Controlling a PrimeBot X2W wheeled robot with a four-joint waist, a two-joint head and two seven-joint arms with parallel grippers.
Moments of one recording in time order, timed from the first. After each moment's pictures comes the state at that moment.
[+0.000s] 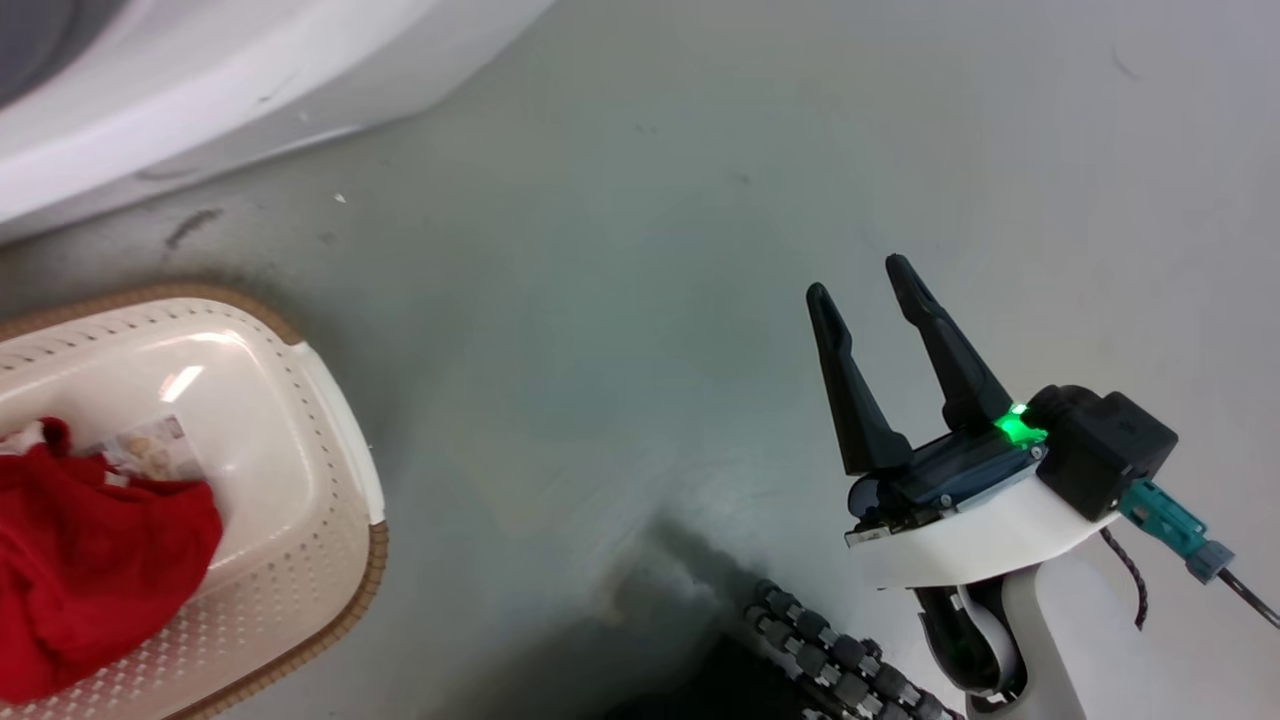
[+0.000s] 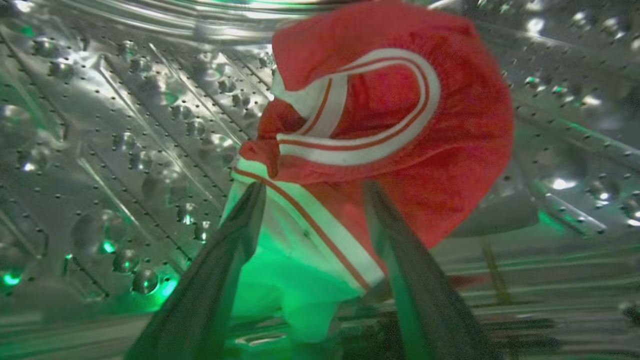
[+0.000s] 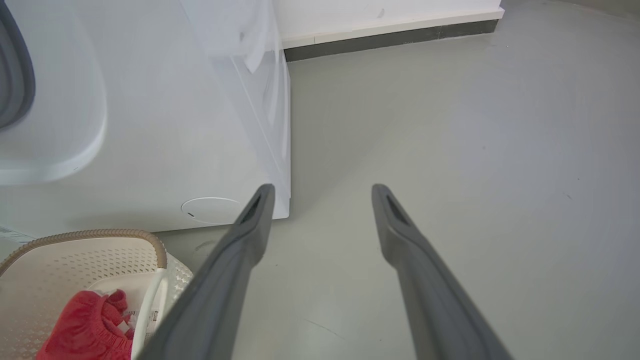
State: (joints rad) left arm -1.25 0.86 -0.11 0.44 -0.22 0.02 0.67; right arm -0.28 -0.05 0.30 0.02 0.34 0.13 -0.26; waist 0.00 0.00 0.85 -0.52
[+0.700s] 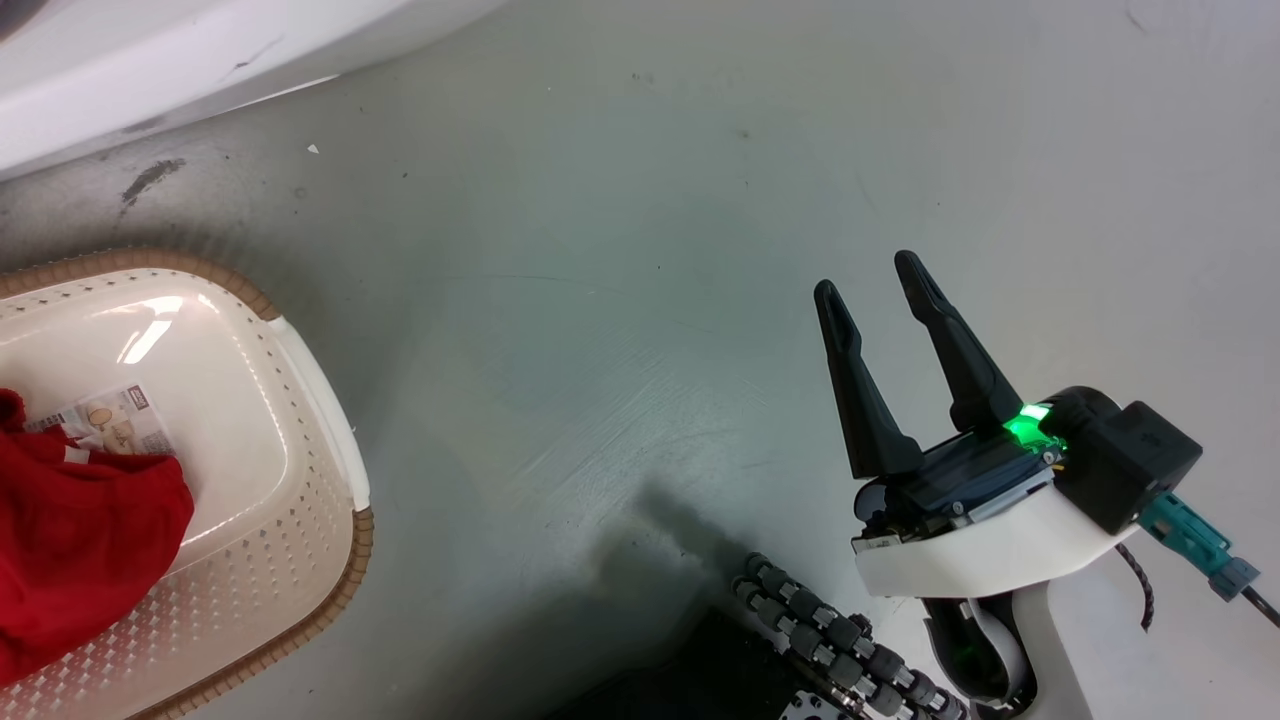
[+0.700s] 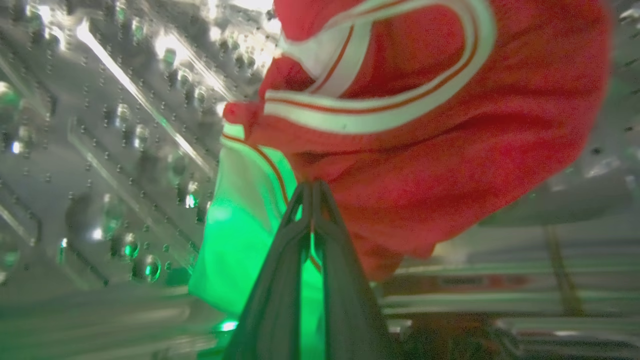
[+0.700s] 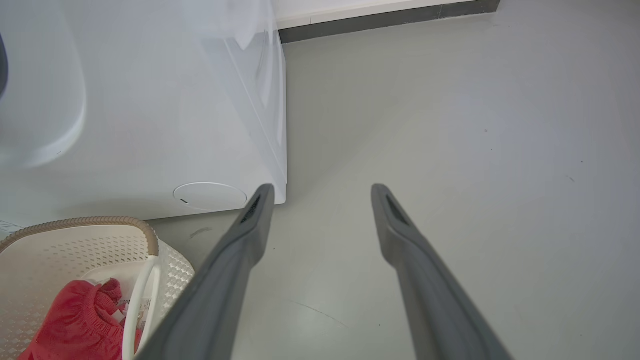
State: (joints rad) left arm -1.32 0.91 -0.18 0.32 -0.13 0.08 0.88; right arm -0.26 -0.05 0.30 -0.04 0.35 0.13 -0.26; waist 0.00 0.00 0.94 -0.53
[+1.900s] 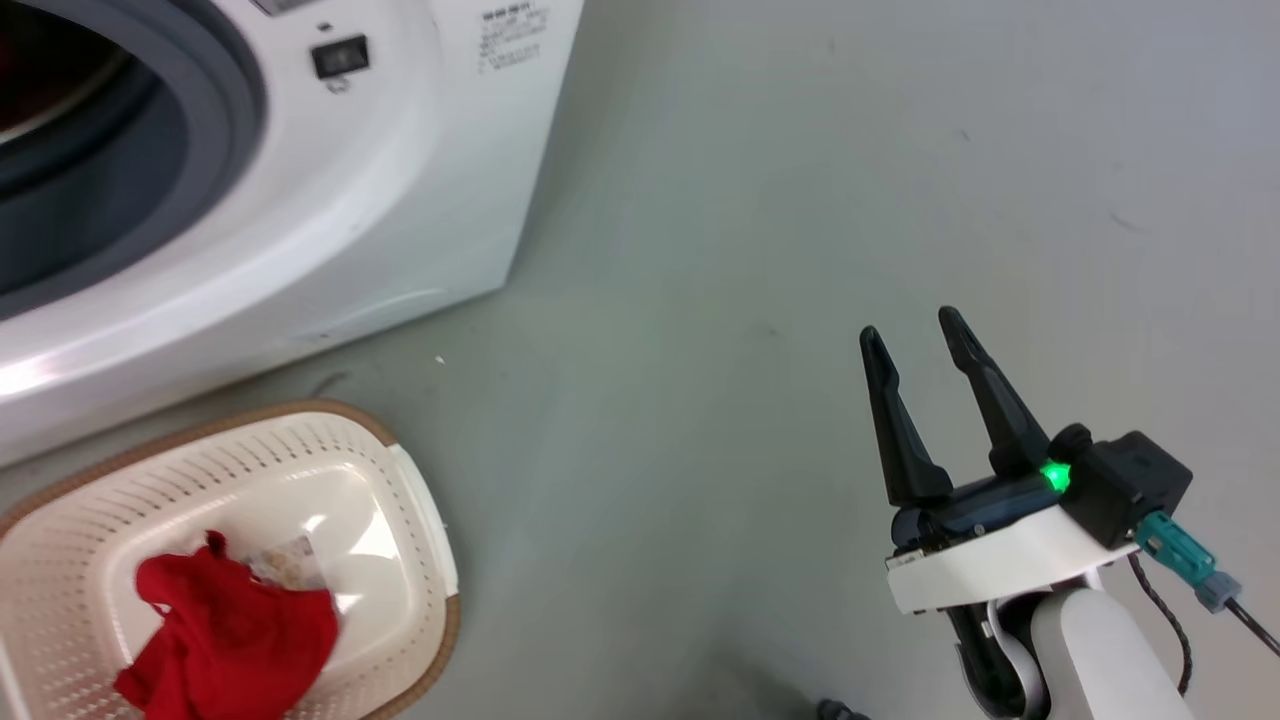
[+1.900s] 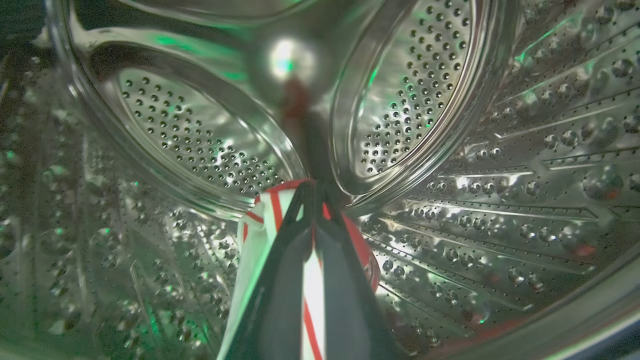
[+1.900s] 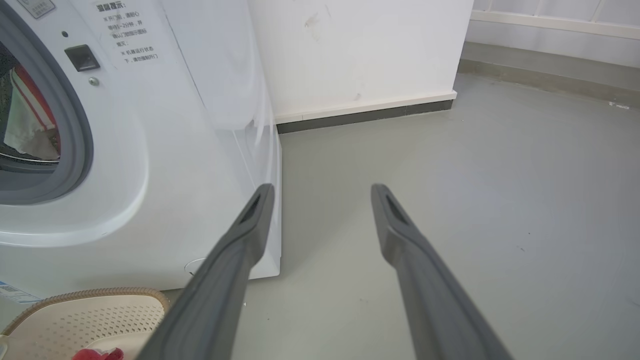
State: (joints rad) left arm -0.92 0.63 -0.06 0.60 -0.37 0.10 -0.20; right arm -0.21 -0.05 0.22 0.07 0.27 0.13 -0.26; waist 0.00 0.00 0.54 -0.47
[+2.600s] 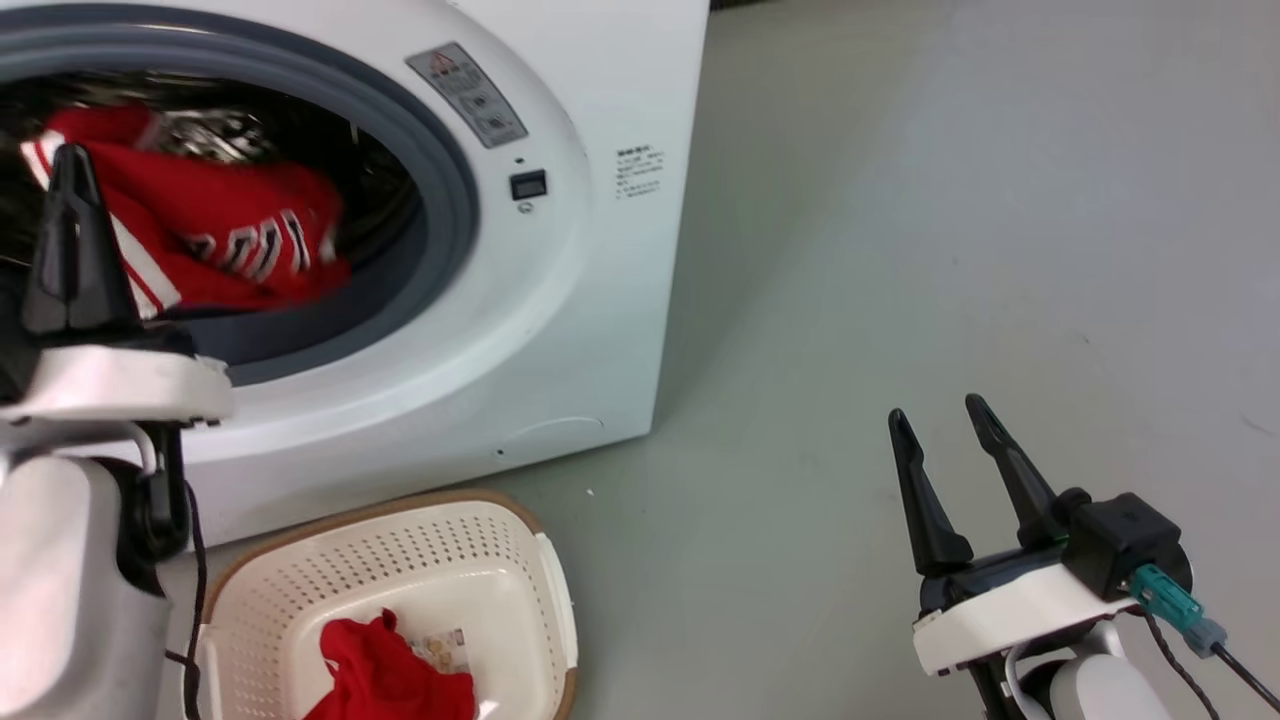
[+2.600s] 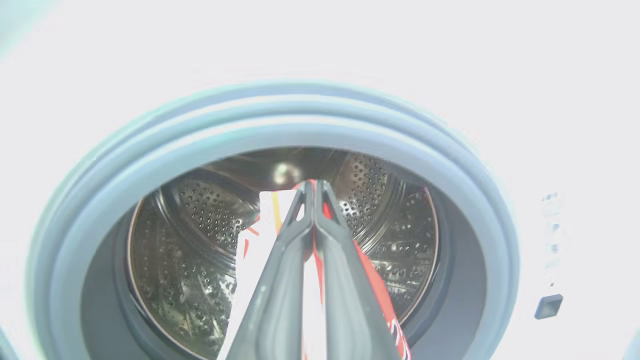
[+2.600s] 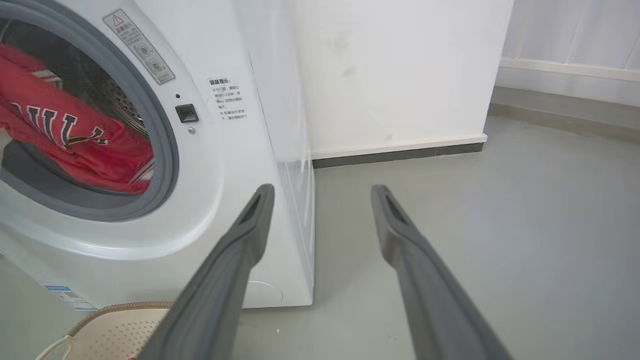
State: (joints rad) left arm -0.45 0.45 -0.06 0.17 -0.38 0.14 -0.26; right arm -0.10 -0.05 0.15 0.10 0.19 0.13 -0.22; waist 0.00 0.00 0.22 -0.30
